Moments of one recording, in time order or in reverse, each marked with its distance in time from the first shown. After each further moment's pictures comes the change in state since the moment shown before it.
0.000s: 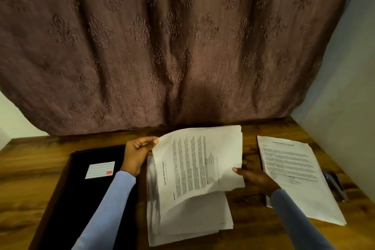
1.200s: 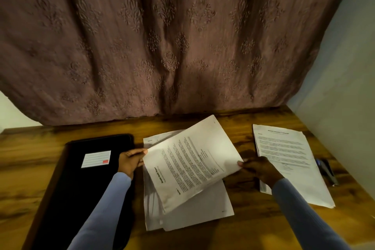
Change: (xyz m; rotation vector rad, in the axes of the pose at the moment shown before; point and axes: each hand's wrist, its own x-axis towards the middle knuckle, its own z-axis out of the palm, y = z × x) left_hand -0.013 -0.064 -0.019 0.040 0.167 -0.379; right_hand -0.008 0.022 -0.023 0.395 0.105 0.150
